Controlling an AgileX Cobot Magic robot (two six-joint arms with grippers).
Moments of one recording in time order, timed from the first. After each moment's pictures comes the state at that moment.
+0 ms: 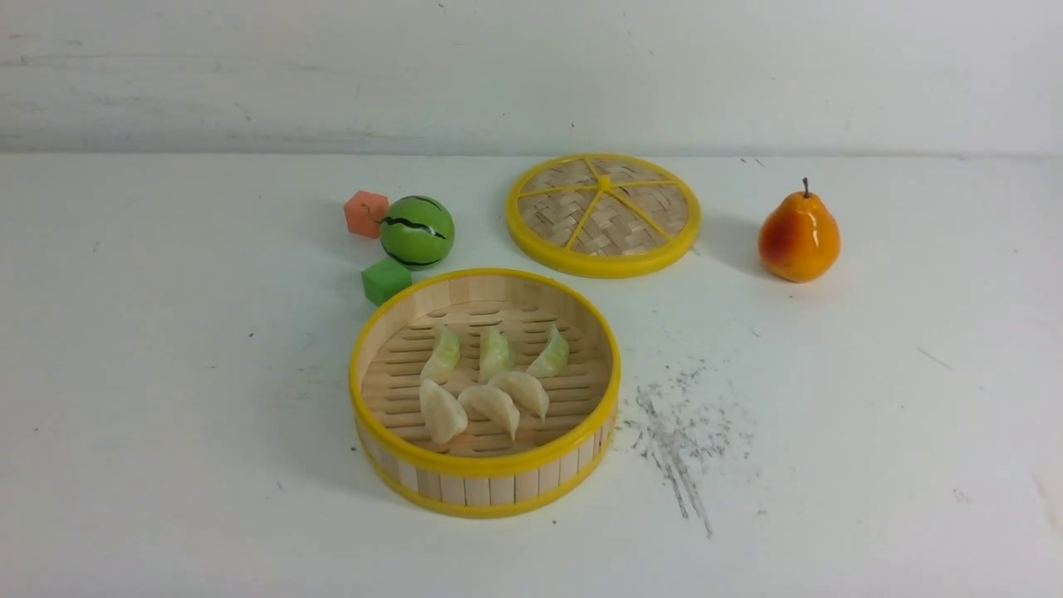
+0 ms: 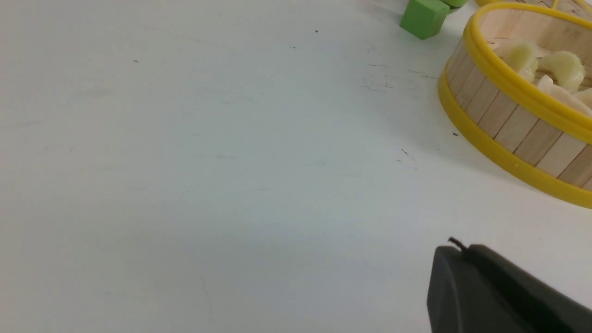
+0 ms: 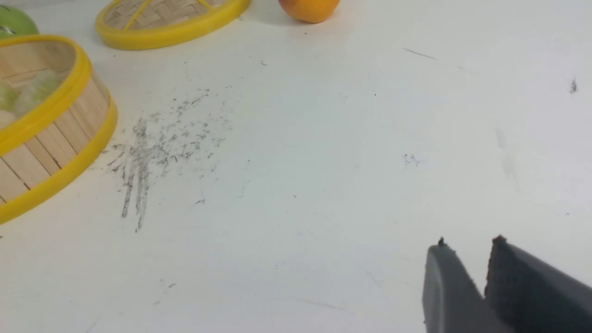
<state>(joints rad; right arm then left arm) 0.02 -0.01 0.02 0.07 0.39 0.17 -0.06 -0.01 0.03 -0.04 0.38 -0.21</state>
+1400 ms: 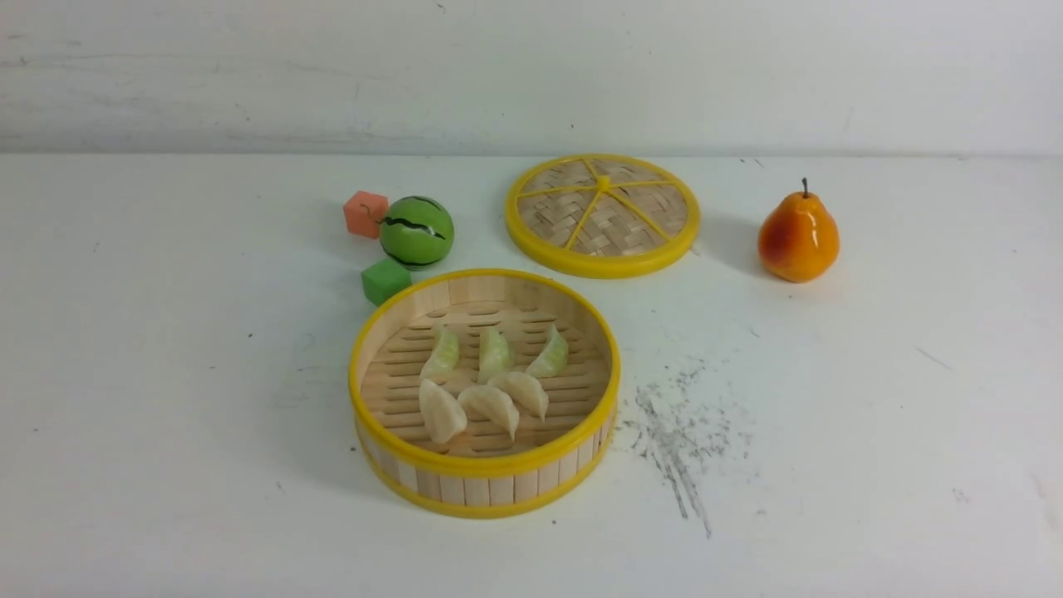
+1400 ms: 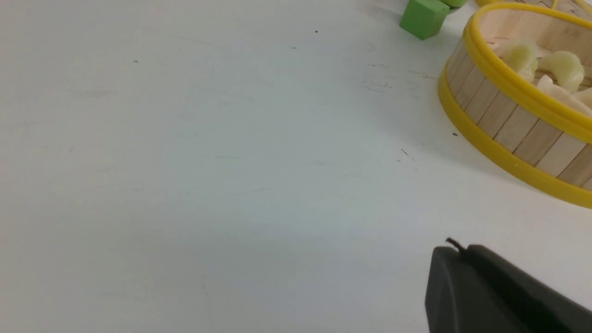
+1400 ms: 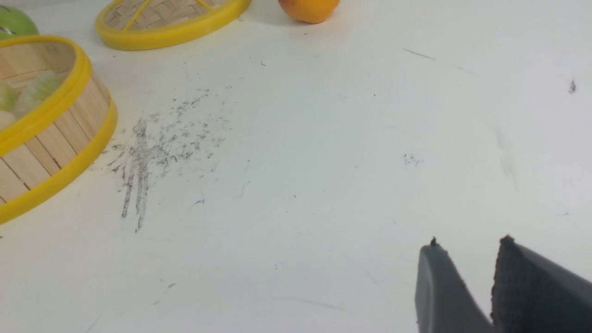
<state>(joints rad) 0.02 -0.01 0.02 0.07 0.39 0.17 -0.06 -0.01 0.03 -0.04 0.38 -0.21</state>
